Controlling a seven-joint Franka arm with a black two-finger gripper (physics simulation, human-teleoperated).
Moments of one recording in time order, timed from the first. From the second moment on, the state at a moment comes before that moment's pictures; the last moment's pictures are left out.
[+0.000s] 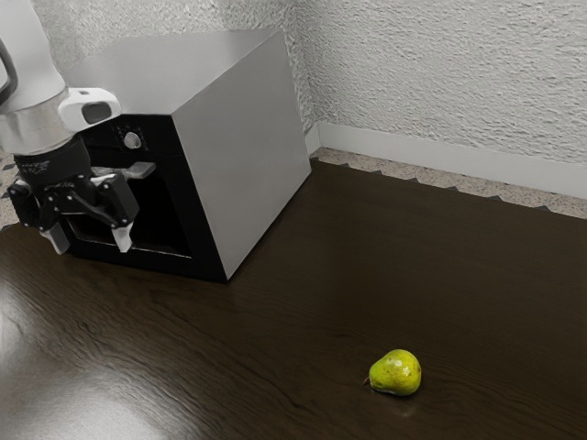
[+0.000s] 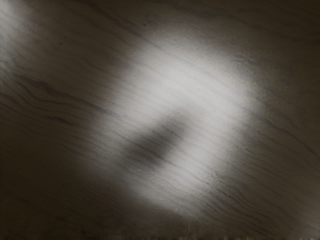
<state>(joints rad) 0.13 -0.33 0.09 -1.76 0.03 1.40 -0.28</state>
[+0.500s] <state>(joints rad) 0.54 -0.77 0.21 -2.21 0.00 1.78 -0.50</state>
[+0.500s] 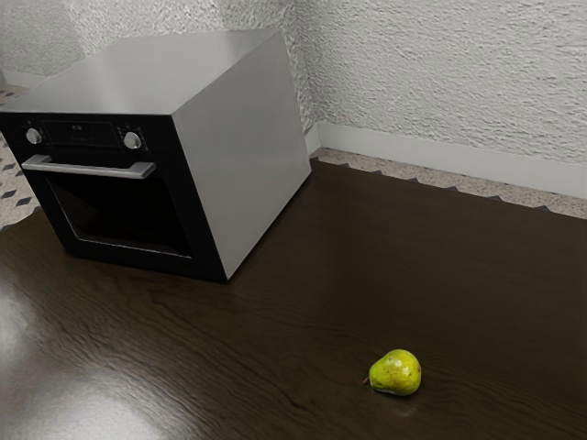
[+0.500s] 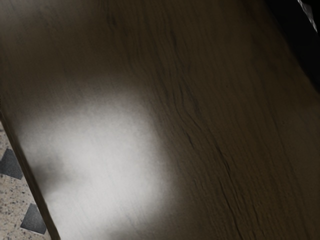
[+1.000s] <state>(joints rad) 0.60 -0.51 0.16 -2.12 -0.23 2.23 -0.74</state>
